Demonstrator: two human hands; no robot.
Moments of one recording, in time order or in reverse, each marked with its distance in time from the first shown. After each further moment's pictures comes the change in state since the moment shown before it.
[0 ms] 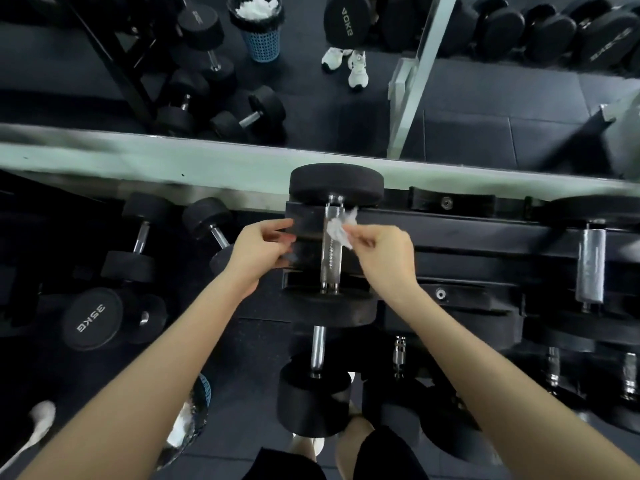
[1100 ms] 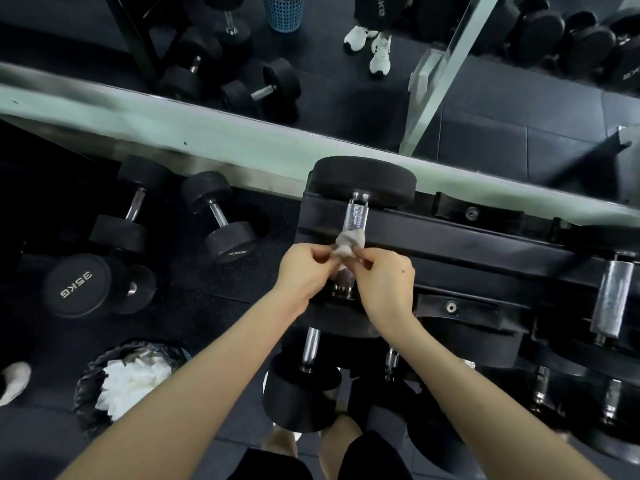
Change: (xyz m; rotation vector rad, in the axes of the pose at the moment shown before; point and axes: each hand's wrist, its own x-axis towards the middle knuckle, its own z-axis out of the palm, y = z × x) left_hand -0.007 -0.023 0.044 -0.054 -0.035 -0.070; right_hand -0.012 0.000 0.034 -0.152 -0.036 0.066
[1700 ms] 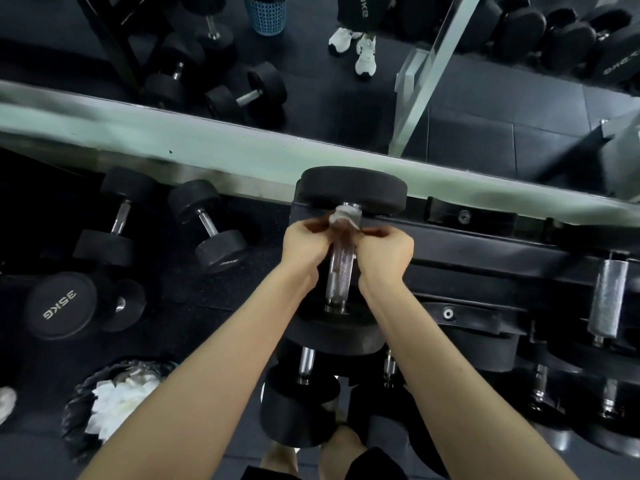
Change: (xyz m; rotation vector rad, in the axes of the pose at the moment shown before) left_hand 0.041 0.037 0.019 -0.406 0.096 -0.055; right_hand 0.048 -0.026 0.001 0.618 0.248 0.513
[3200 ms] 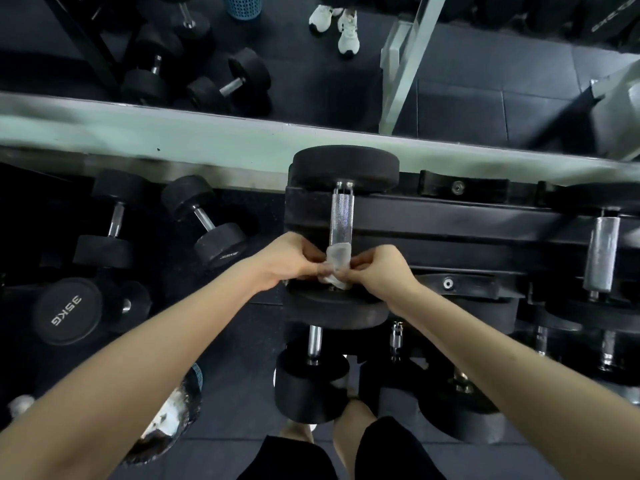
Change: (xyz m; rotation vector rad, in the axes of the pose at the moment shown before) left_hand 0.006 -0.013 -0.059 0.893 -0.512 -0.023; right_hand -0.009 0.041 -0.036 -0.534 -0.475 -0.004
